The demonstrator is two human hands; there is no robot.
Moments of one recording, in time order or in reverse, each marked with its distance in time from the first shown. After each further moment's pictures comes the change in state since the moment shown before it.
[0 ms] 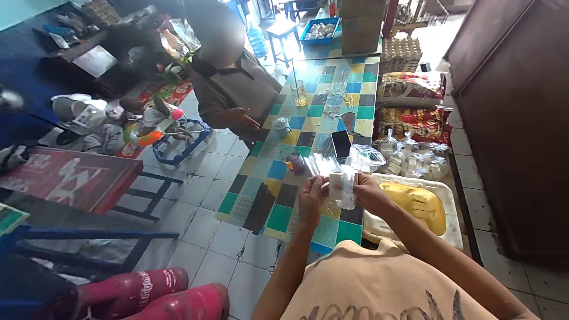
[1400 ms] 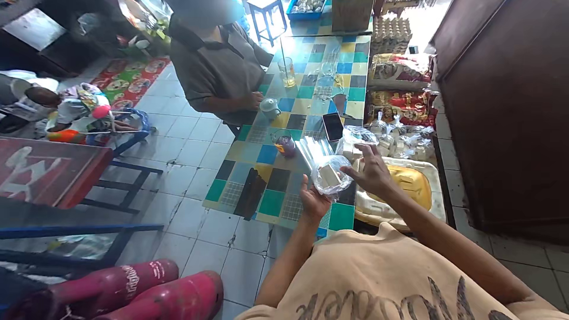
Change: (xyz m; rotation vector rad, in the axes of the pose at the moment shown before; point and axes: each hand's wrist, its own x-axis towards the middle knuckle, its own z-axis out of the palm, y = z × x) left_hand 0.004 -0.077 -0.016 -0.661 -0.041 -0.430; right_hand -0.014 0.003 -0.024 -1.011 0.185 -0.257
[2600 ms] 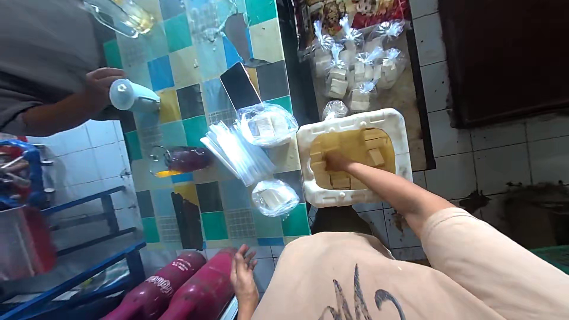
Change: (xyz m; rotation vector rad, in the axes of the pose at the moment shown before) left_hand -0.069 -0.020 -0.103 1.219 0.754 0.146; right_hand 0.058 0.321 0.095 -0.015 -0.755 0.433
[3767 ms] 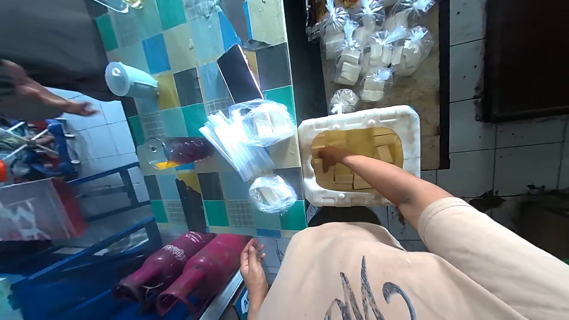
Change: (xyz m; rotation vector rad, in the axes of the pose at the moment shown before) left_hand -0.033 0.002 0.028 0.012 0.094 -0.007; right_hand -0.047 -0.055 -0.058 0.007 -0.309 -0.173
